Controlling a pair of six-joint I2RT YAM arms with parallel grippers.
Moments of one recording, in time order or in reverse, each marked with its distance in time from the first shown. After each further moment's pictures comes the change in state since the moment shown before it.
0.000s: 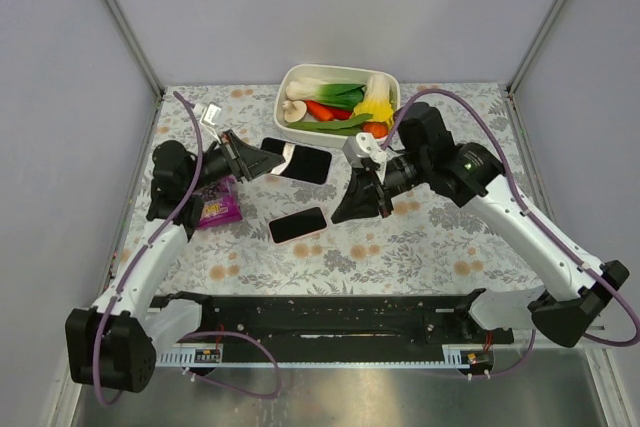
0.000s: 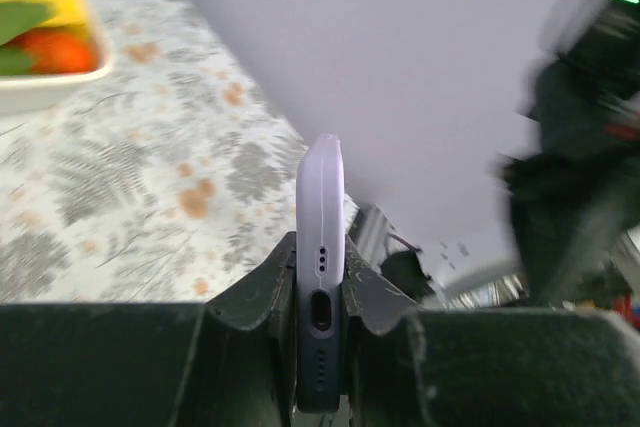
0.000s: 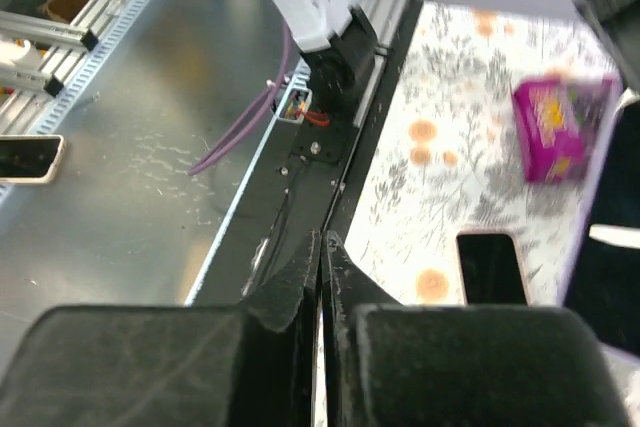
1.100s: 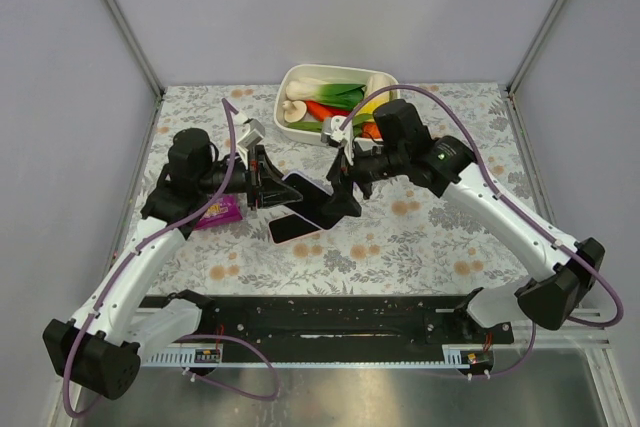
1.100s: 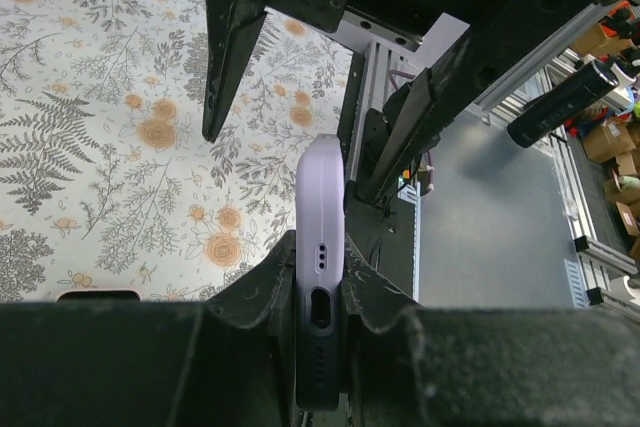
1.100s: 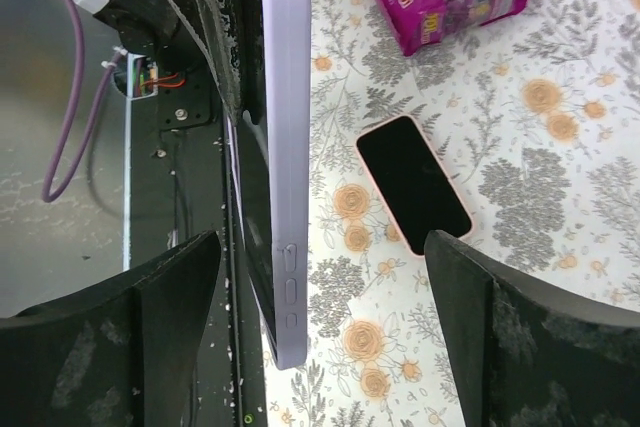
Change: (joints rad) left arm -0.184 0.003 0.220 -0.638 0.101 0.661; right arm 0.040 0.092 0.036 0.076 0.423 0.191
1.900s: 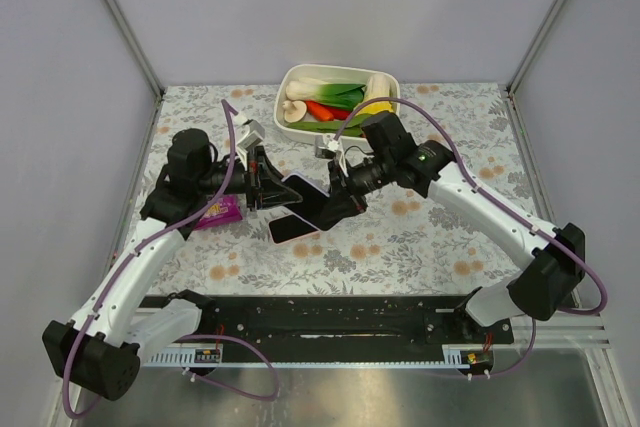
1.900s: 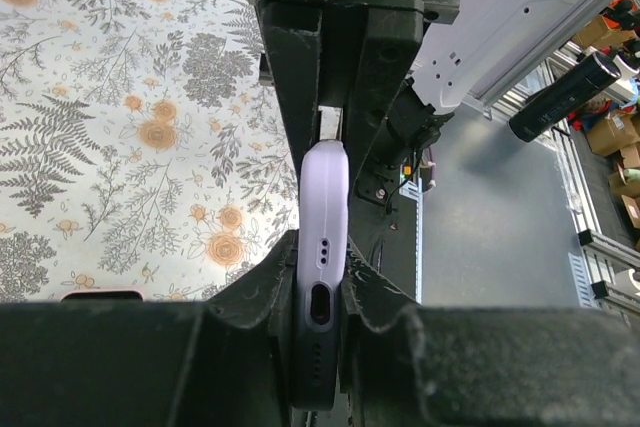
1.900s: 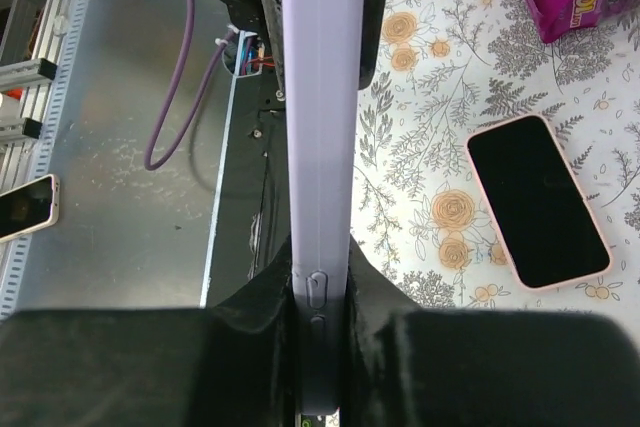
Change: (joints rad) left arm -0.002 -0.004 0.000 -0.020 0.011 0.031; right arm -0.002 0.077 -0.094 0.023 -0.253 0.011
